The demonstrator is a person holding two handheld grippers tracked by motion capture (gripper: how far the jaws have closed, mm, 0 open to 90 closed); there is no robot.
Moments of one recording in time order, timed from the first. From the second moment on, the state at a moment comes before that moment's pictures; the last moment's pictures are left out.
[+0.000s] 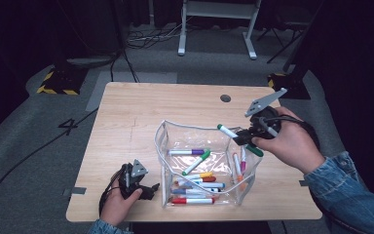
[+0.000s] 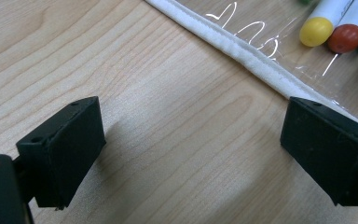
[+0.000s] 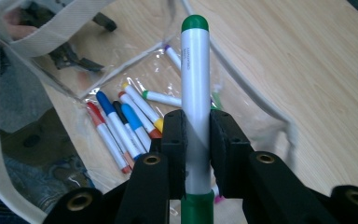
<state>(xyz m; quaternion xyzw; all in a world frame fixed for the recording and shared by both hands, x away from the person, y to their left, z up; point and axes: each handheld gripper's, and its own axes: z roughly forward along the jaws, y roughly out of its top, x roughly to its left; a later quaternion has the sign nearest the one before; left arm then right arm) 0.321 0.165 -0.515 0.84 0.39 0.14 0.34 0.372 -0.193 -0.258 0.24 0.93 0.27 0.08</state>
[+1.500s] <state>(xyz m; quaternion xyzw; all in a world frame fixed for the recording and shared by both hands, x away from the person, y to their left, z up) 0.323 0.161 -0.515 0.85 0.39 0.14 0.33 0.373 -0.069 -0.380 0.08 0.98 0.16 0.02</state>
